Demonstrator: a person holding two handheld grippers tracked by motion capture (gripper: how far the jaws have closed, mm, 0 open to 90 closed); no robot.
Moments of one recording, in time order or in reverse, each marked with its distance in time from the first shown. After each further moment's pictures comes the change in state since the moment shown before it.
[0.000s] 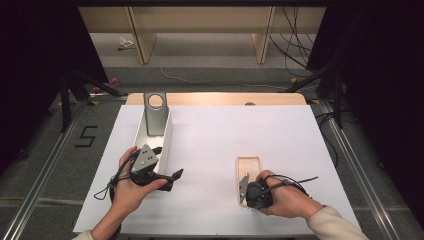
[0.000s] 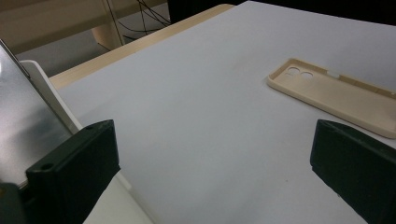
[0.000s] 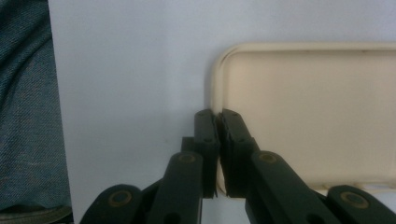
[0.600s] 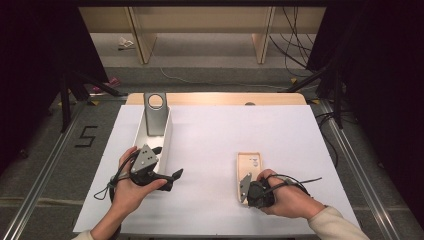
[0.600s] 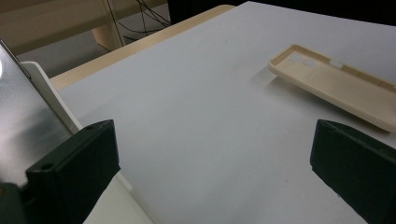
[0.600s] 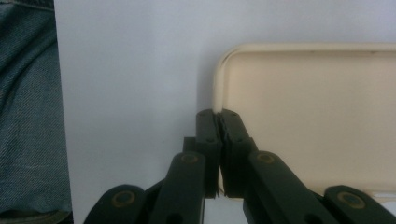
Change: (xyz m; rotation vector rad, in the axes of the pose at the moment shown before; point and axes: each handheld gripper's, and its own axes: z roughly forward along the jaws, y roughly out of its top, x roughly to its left) left arm 0.000 0.000 0.000 -0.003 0.000 0.001; right arm 0.002 -0.002 -0.009 -0.055 -0.036 -0.001
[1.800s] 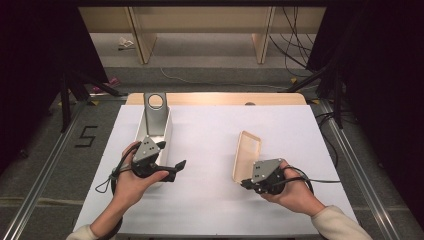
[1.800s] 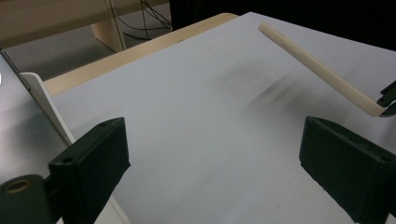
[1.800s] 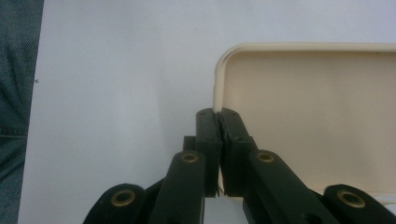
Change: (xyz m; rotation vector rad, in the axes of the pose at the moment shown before) left arm 0.002 0.029 0.007 0.010 -0.004 -0.067; right arm -0.019 -0.028 -0.015 -0.505 -0.131 0.147
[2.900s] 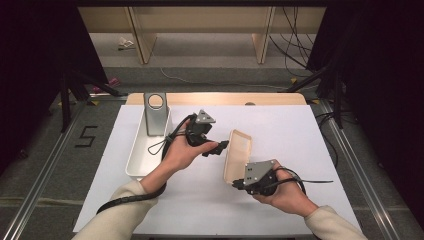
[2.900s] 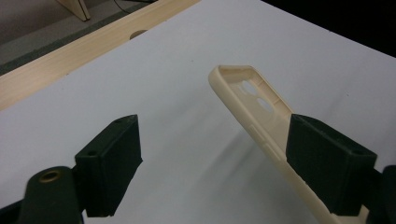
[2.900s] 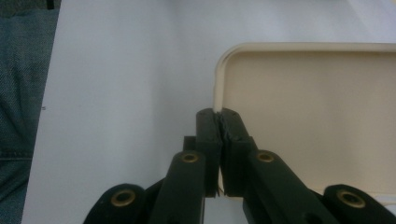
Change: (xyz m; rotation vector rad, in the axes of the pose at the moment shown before) left arm -0.039 0.081 0.113 0.211 -0.081 -0.001; right arm 0.008 0.018 0.009 -0.042 0.007 -0.053
